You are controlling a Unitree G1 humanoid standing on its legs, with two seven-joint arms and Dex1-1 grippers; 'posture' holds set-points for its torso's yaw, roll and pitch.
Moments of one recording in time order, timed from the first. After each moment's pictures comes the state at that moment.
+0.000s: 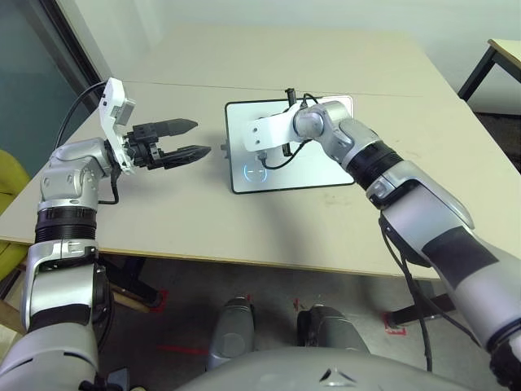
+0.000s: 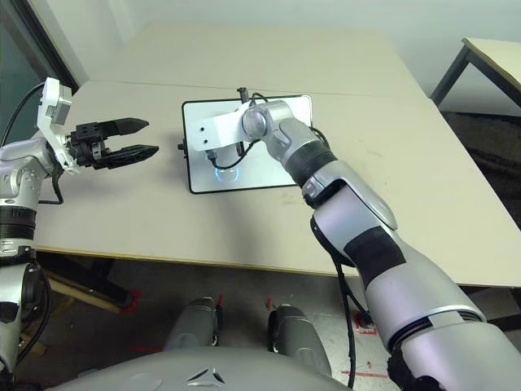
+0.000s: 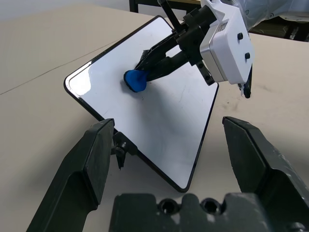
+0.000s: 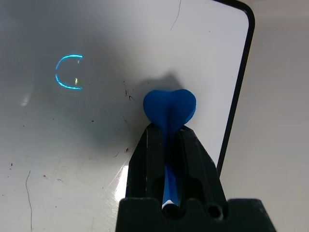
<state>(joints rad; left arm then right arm) -0.65 0.72 0.14 0.48 -0.41 0.31 -1.35 -1.22 -0.14 0.58 0.95 -0.65 -0.07 0.62</state>
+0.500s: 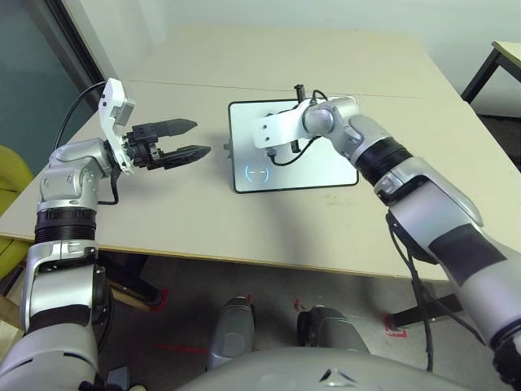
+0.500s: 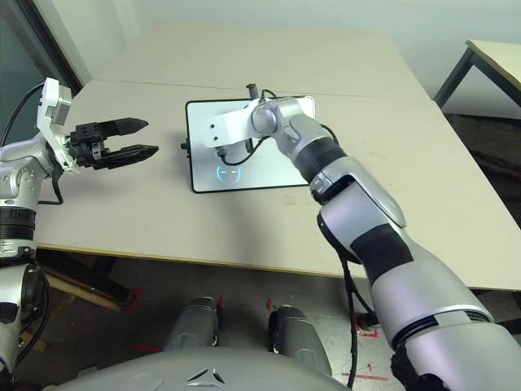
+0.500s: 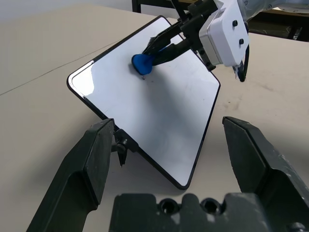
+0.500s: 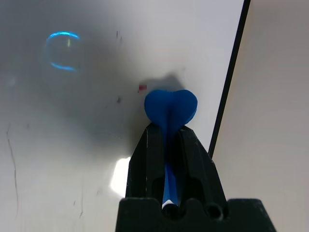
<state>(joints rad) -0.65 0.72 0.14 0.48 -0.41 0.31 -1.35 -1.20 -0.24 0.58 0.93 -0.65 -0.08 0.61</state>
